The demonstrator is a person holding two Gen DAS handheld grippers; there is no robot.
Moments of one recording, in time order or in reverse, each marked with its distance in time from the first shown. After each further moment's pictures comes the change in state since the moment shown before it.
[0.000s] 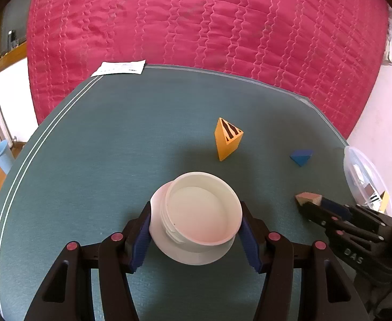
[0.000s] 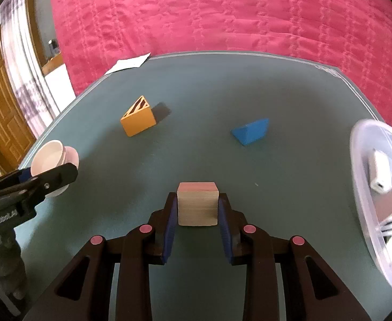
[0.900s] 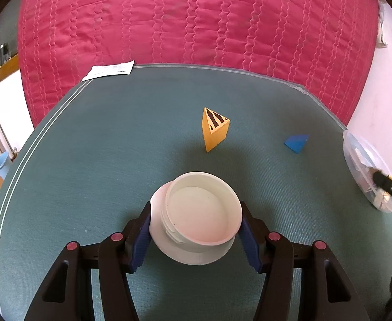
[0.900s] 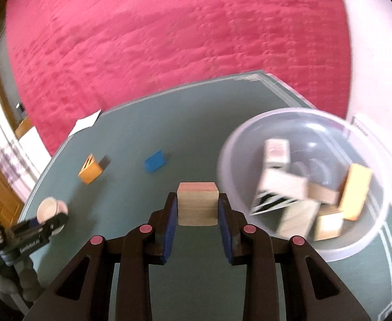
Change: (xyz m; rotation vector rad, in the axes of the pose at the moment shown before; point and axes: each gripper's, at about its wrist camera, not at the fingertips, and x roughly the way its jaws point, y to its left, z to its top) left arm 0.007 -0.020 -0.006 0.073 0.014 0.023; right arm -0.085 -0.093 -0.018 0.275 -0.184 -0.125
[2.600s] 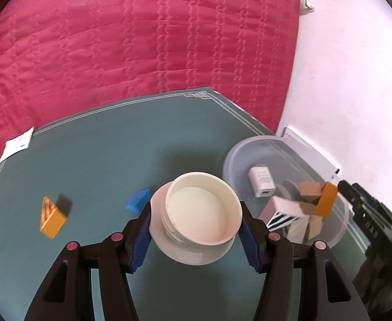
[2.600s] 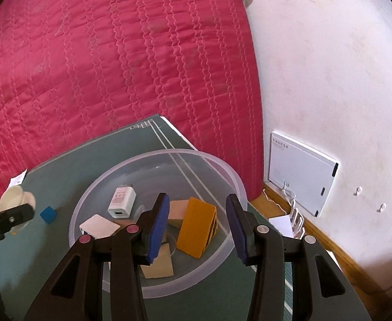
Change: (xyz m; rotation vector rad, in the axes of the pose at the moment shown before) left arm 0.007 -0.192 0.056 0.286 -0.041 -0.234; right arm -0.043 -0.125 0.000 0.170 -0.243 -0.344
